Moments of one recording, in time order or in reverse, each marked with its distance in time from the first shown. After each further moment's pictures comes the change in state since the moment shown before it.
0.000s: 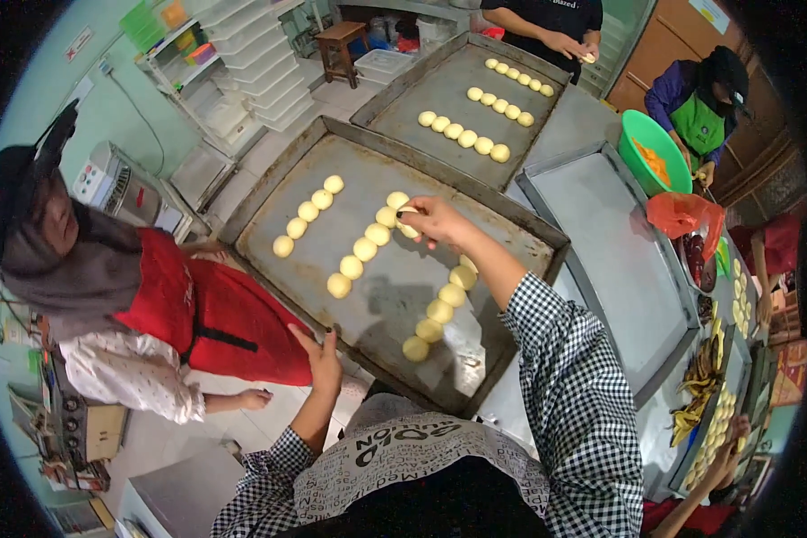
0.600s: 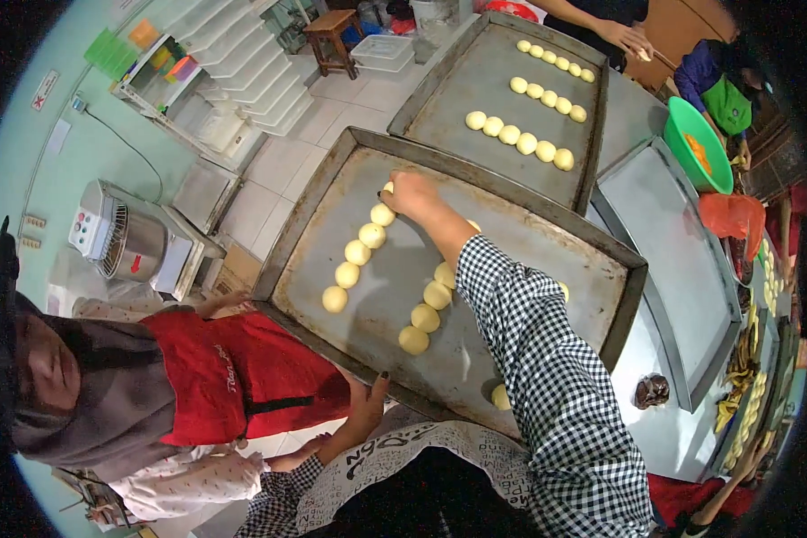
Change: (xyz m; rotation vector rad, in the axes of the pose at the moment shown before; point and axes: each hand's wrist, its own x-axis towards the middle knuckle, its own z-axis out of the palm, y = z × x) left_hand 0.079 -0.047 -0.062 -0.268 -0.370 -0.193; right_hand 0.236 -0.001 0.068 -0.731 0.437 -0.104
